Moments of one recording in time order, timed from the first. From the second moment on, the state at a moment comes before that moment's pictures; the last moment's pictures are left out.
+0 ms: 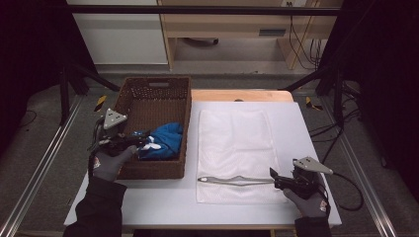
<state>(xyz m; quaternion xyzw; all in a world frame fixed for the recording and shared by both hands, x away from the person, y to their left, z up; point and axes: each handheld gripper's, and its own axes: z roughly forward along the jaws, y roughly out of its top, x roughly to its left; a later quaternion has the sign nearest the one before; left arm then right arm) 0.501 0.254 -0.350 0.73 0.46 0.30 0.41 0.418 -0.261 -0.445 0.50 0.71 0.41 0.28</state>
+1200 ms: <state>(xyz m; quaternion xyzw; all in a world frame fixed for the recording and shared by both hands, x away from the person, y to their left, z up) 0.569 0.248 -0.406 0.83 0.45 0.20 0.26 0.421 -0.261 -0.449 0.50 0.72 0.40 0.27</state>
